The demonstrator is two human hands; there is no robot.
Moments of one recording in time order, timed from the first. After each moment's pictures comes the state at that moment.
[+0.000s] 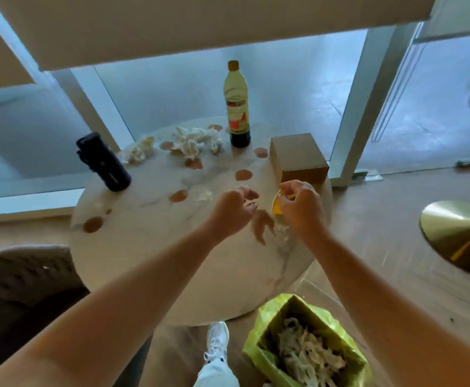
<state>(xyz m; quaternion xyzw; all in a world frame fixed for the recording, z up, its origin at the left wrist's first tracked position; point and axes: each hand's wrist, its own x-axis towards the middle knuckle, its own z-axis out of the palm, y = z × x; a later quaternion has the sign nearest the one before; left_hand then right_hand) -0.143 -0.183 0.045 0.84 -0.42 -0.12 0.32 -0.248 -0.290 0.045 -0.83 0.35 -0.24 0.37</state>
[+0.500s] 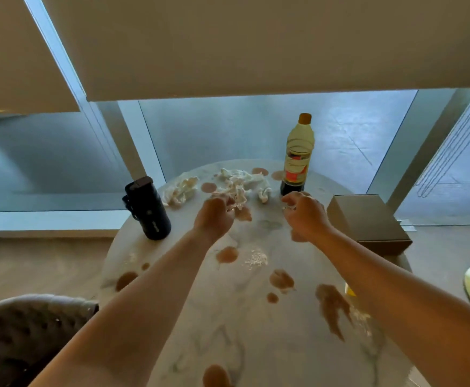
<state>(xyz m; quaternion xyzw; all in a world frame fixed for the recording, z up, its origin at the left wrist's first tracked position) 0.102 -0.139 0.057 0.89 -0.33 -0.04 0.30 -0.024 -0.293 0.072 -0.90 0.29 -0.14 0.29</state>
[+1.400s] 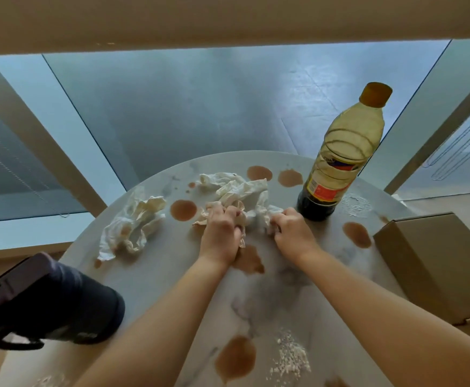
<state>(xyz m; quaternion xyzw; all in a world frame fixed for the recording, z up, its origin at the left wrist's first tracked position) 0.273 -0.262 -0.093 0.87 -0.37 -0.06 0.31 0.168 -0.381 -0.079 -0.91 0.32 -0.05 0.25</state>
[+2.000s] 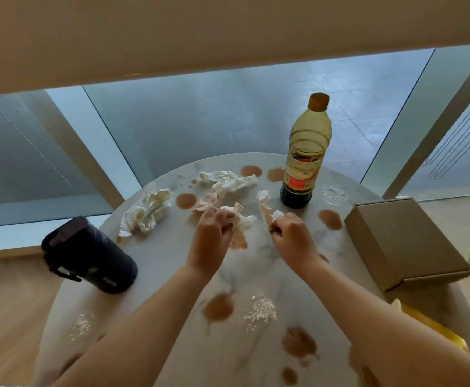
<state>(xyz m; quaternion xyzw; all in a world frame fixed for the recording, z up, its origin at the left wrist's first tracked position) 0.204 -0.216 -0.042 0.83 -0.42 0.06 0.38 0.094 -0.357 -0.054 -0.90 0.28 -0.18 0.27</state>
